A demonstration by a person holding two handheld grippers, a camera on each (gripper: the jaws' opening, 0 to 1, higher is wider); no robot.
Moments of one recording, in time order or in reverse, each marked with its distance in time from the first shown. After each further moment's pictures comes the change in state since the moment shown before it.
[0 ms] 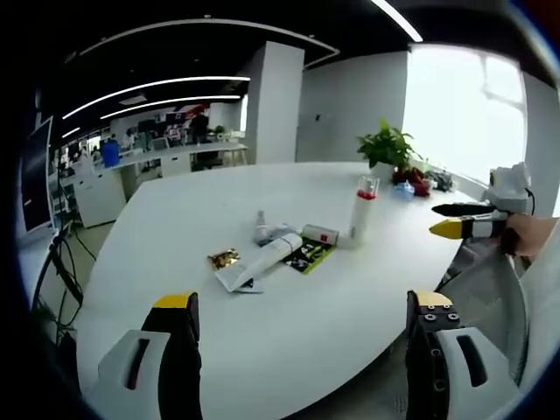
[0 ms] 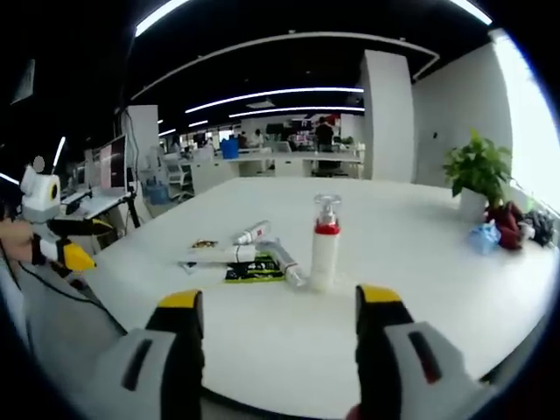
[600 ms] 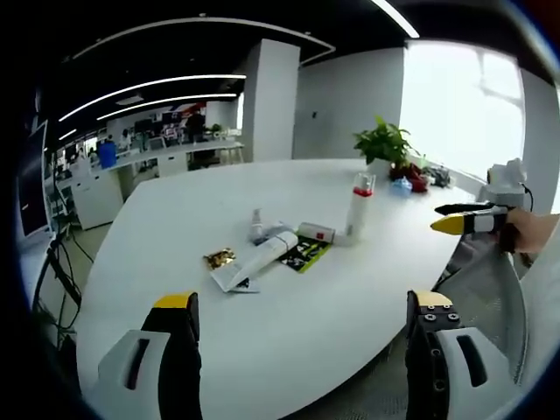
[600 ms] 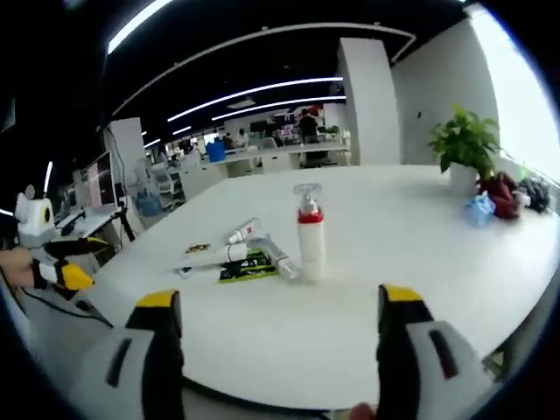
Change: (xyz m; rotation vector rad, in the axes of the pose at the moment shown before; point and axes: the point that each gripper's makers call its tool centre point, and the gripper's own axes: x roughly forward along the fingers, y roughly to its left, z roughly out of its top) left arm 0.005 -0.008 0.000 0.011 0.017 -0.007; right arm -0.003 -0.017 -0.008 0.118 0.029 -0.032
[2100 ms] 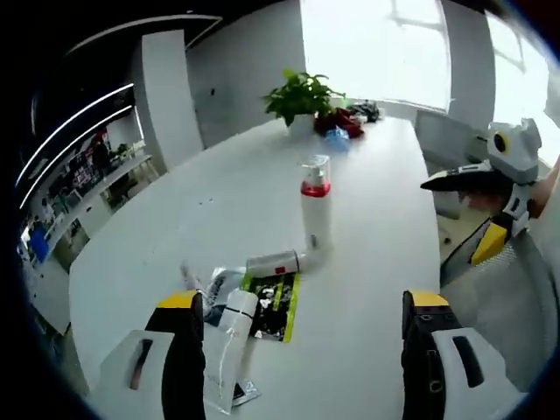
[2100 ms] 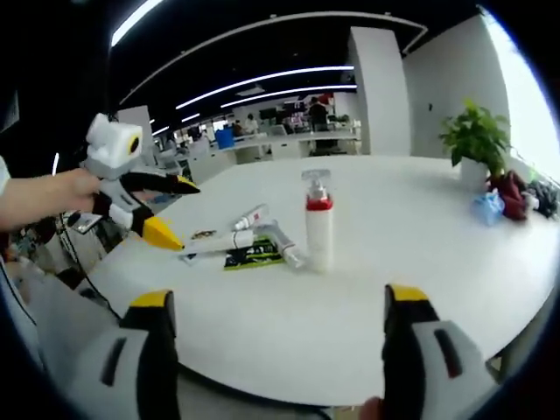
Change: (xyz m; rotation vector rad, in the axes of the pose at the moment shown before) left arm 0.159 -0.056 0.056 0.449 0.239 -0.374; right arm 0.005 0.001 -0.012 -0.022 0.058 0.045
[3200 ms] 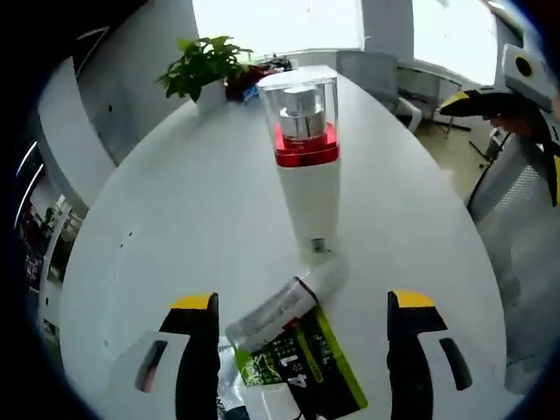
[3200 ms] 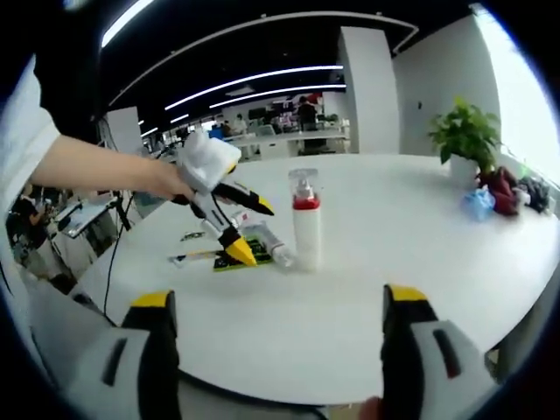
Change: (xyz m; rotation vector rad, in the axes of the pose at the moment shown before) left arm 0.146 0.014 -0.005 0.327 0.142 -0.322; right arm 0.006 -0.011 -0.002 0.024 0.005 -0.056
